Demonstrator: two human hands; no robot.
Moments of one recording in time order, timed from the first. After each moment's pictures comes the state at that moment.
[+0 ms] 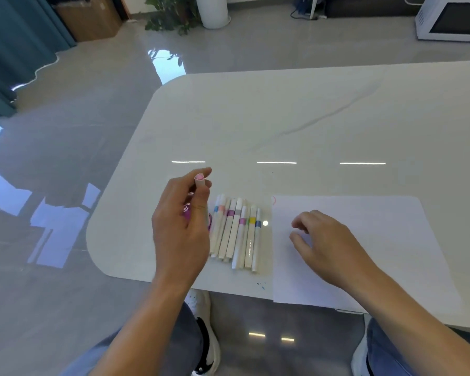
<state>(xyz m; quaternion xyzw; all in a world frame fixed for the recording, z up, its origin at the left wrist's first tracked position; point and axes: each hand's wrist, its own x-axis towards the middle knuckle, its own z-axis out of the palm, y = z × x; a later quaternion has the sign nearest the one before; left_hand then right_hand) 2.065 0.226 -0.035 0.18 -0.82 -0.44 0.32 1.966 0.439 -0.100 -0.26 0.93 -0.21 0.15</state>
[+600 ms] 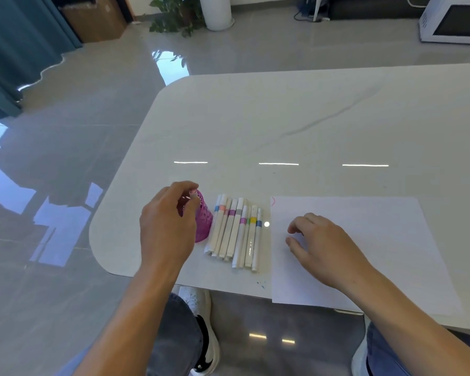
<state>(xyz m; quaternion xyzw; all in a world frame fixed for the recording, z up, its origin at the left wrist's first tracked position) 2.066 0.189 -0.054 0.28 -0.90 -0.26 0.22 1.967 0.438 -0.107 -0.29 0.93 -0.18 0.14</state>
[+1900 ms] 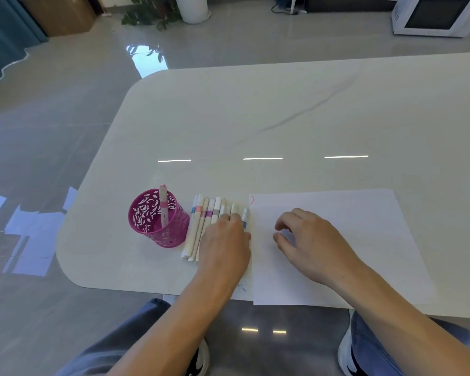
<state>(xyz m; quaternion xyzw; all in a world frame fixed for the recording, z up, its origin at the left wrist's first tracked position) 2.021 0.282 -0.111 0.20 -0.97 -0.12 -0.03 1.961 0.447 -0.100 -0.27 0.93 -0.18 0.16</state>
